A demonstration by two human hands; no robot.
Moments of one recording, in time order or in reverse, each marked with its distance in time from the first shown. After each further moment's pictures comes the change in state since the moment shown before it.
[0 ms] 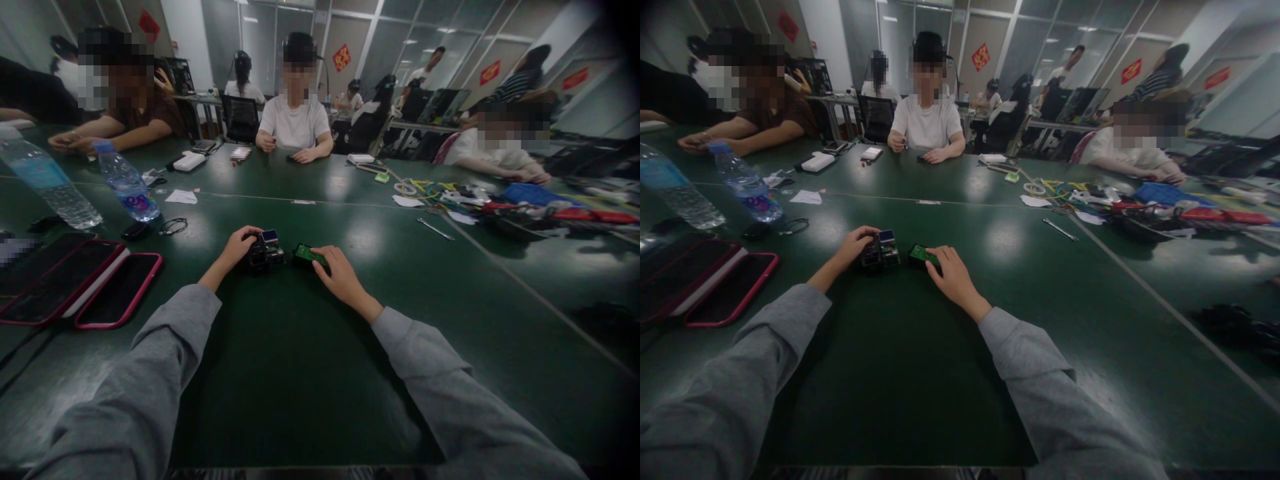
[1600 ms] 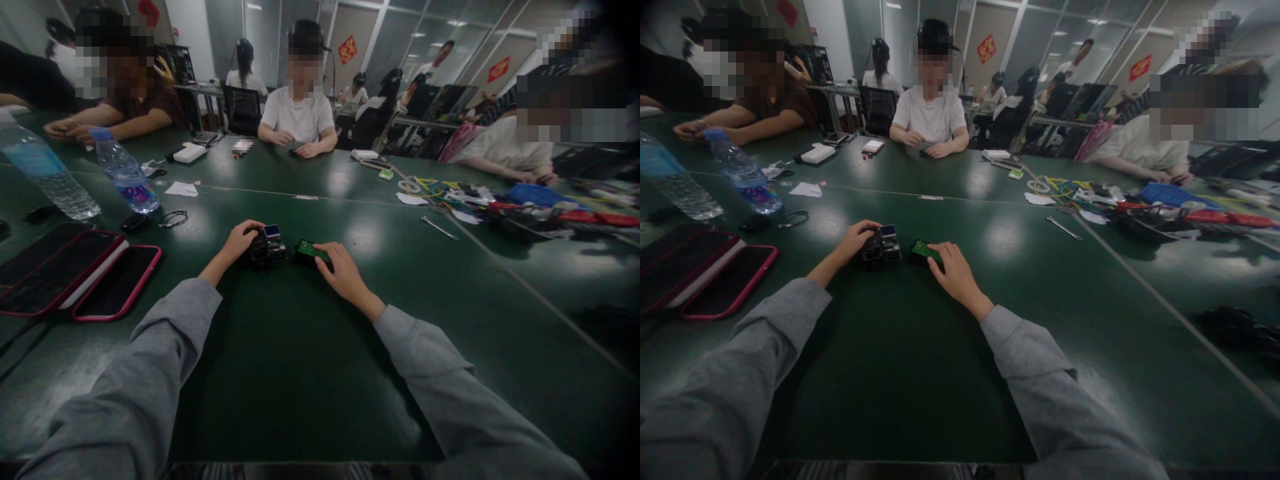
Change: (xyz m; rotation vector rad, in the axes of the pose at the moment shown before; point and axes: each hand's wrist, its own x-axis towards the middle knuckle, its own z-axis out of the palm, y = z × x) left_hand 0.000 0.004 0.000 0.027 -0.003 0.007; right_hand -0.001 -0.001 0.000 -0.008 -0.014 0.016
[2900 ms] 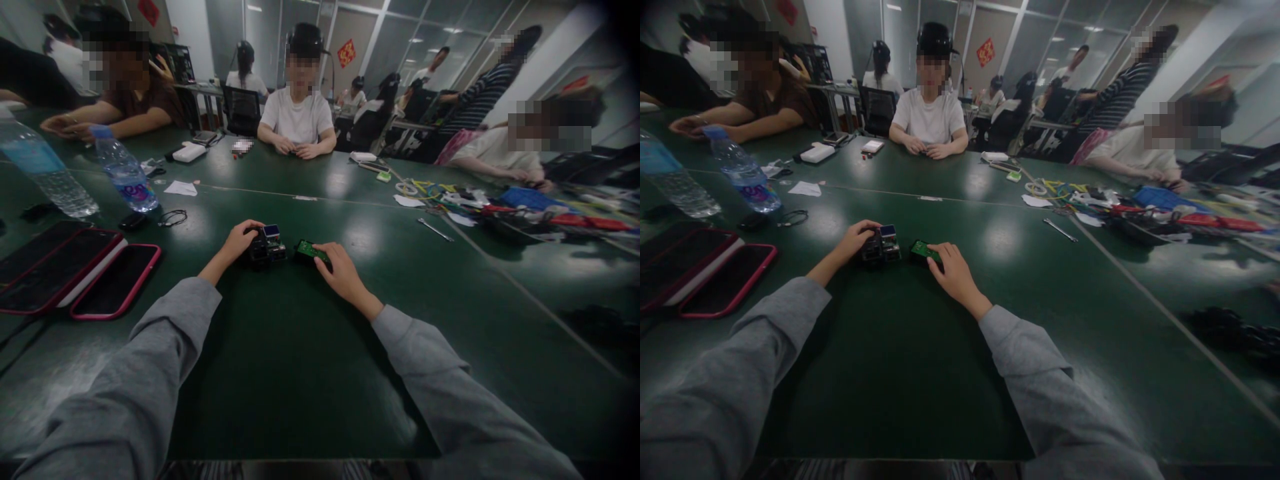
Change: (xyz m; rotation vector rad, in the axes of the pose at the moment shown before) left_hand 0.000 -0.001 0.000 -0.007 0.003 -0.001; right_hand 0.000 0.001 0.001 -0.006 0.009 -0.013
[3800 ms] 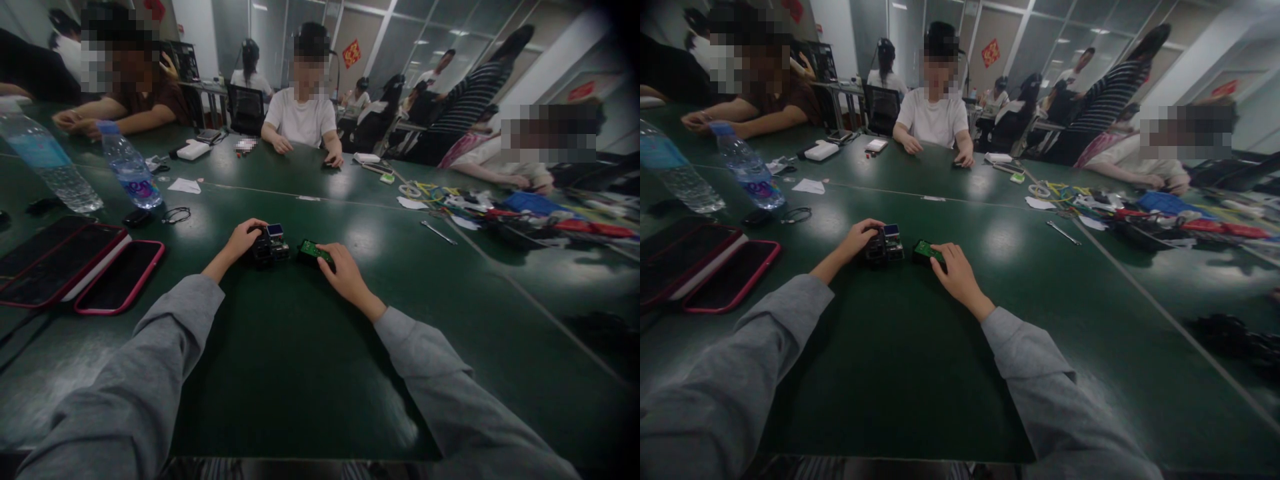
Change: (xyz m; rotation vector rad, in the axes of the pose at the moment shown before) left_hand 0.003 -0.008 0.000 0.002 -0.001 0.007; right_hand 0.000 0.000 0.001 -0.020 0.005 -0.006
